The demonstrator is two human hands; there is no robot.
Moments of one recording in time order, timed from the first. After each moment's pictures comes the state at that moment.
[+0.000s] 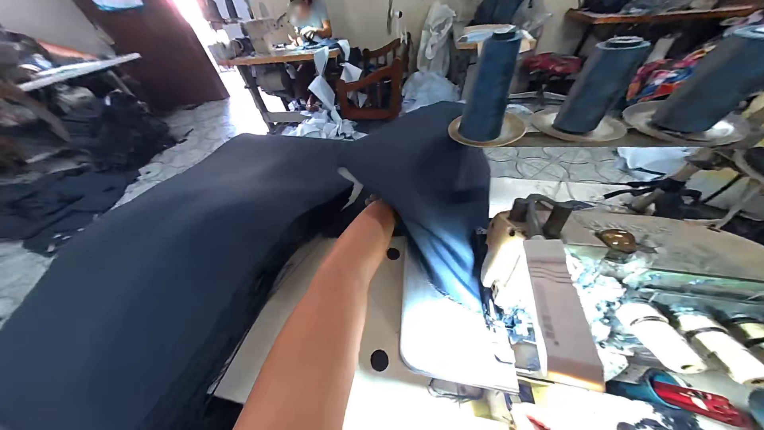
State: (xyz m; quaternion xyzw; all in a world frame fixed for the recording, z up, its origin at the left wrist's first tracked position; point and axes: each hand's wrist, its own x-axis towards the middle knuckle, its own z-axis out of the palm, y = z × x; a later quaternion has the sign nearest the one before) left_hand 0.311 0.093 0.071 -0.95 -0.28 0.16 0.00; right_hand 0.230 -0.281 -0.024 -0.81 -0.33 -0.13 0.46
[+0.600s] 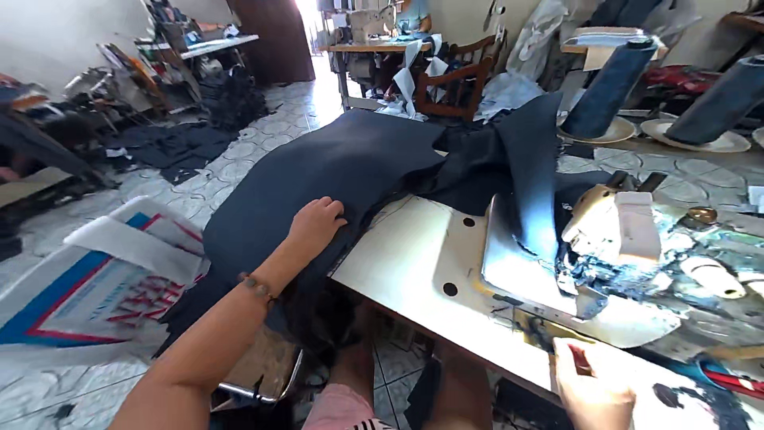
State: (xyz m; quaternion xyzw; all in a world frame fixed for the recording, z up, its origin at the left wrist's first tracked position) left_hand -0.053 0.095 0.110 -0.92 -0.36 -0.17 -0.03; right_hand 0.229 -0.279 -0.031 -0.81 -0.39 -0.17 0.41
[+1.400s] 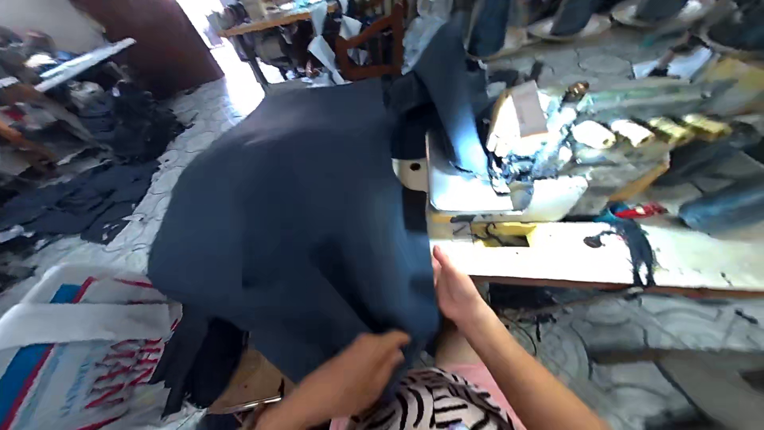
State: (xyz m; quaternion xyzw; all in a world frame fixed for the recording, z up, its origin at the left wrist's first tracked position) left_hand -0.097 -0.121 0.067 -0.90 -0.07 0.09 -0.41; right_hand 0.103 -0.206 0.016 -0.42 -0.10 0.51 0.75
